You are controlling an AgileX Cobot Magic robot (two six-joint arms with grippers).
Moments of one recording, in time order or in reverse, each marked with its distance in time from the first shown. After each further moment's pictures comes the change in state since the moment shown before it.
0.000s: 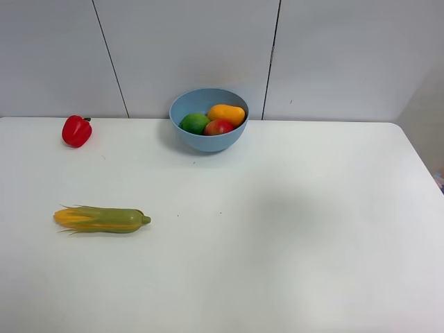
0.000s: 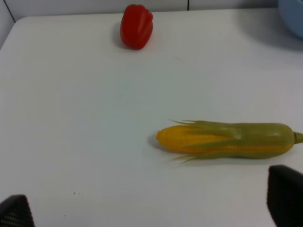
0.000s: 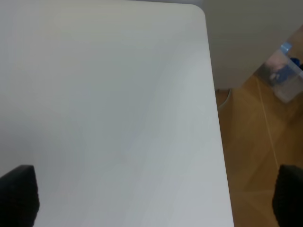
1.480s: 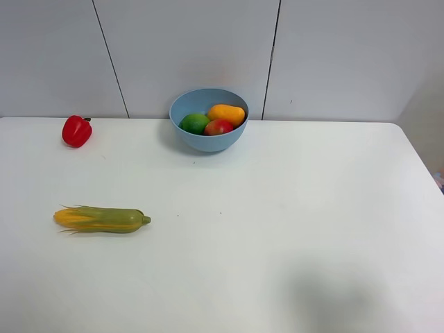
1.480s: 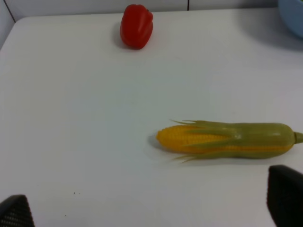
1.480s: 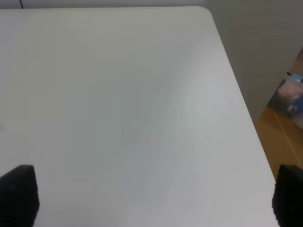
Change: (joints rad) left arm 0.000 0.000 0.000 0.000 0.000 0.000; right arm 0.000 -0.773 0.657 0.021 -0.150 0.083
